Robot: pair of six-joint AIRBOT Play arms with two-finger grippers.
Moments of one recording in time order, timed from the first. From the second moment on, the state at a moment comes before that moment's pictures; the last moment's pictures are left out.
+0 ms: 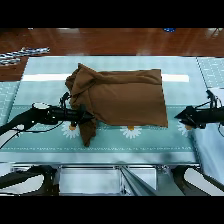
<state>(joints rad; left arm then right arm) -0.11 -1.36 0.58 0.30 -0.95 -1.17 -0.53 -1.16 0.69 -0.99 1.24 1.28</state>
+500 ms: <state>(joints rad) -0.09 -1.36 0.59 0.29 -1.02 -1.14 -0.48 -1.25 0.61 -0.95 1.22 1.29</state>
